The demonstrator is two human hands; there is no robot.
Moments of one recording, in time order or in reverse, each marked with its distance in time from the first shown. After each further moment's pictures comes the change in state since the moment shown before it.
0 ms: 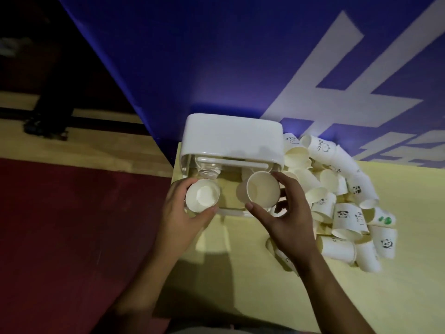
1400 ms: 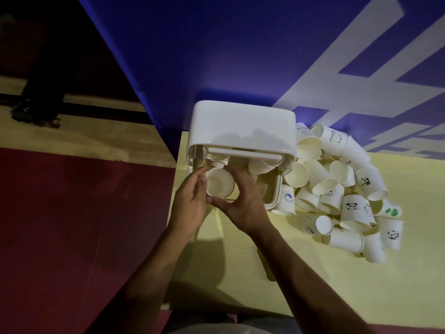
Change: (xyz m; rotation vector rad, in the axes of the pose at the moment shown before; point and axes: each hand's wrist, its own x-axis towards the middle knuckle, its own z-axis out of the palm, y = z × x) left_hand 0.024 -0.040 0.017 -0.212 -0.083 -0.260; right_hand 0.017 0.030 0.111 -0.192 -0.209 -0.101
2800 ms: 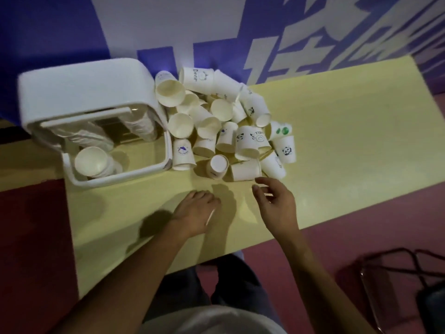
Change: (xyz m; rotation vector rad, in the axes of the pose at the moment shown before) left_hand -0.117 -0.044 0.230 1.408 -1.033 0.668; right_hand -0.231 0.149 -0.206 0.178 0.418 0.621
